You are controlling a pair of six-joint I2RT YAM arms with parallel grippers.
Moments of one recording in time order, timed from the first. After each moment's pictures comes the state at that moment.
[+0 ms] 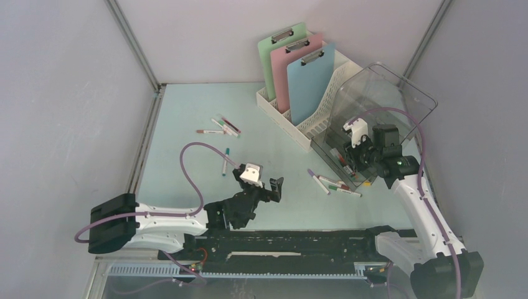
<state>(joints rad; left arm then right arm) -1.30 1.15 0.40 0.59 -0.86 -0.32 0.14 0.98 0.87 -0.65 -0.27 -0.36</state>
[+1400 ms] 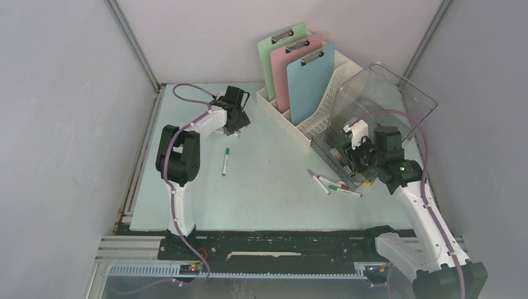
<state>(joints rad) -0.33 2.06 1.57 -0.52 -0.22 -0.78 0.17 0.92 0.87 -0.65 -0.28 -0.36</state>
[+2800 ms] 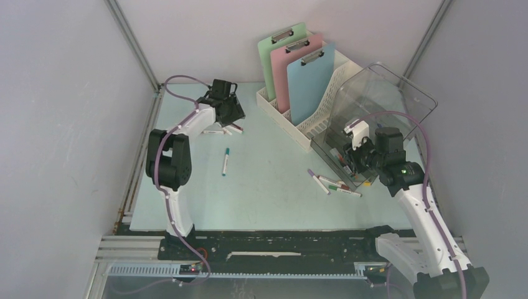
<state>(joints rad) -0.26 1.98 1.57 -0.48 -0.05 -0.63 0.18 0.89 0.87 -0.65 -0.28 -0.36</state>
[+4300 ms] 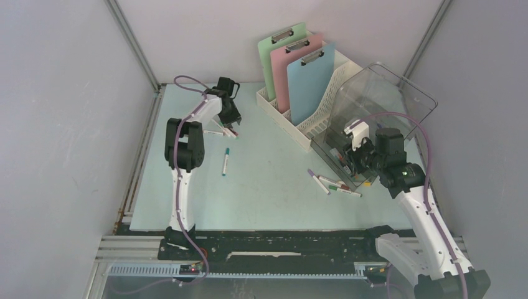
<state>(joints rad) -0.21 2.35 1.97 -0.75 -0.07 -0.64 0.19 0.87 0.87 -0.65 -0.29 -0.36</state>
